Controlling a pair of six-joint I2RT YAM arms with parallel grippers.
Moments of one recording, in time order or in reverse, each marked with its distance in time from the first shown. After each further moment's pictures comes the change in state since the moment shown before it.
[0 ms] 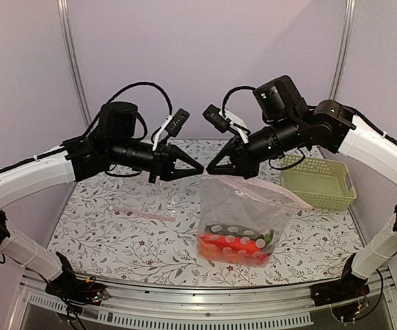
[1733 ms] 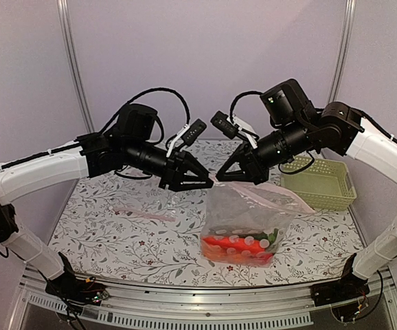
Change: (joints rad) left arm -0.051 0.103 0.083 -0.110 0.032 0.045; right arm -0.004 -0.051 -0.046 -0.054 -0.019 0.008
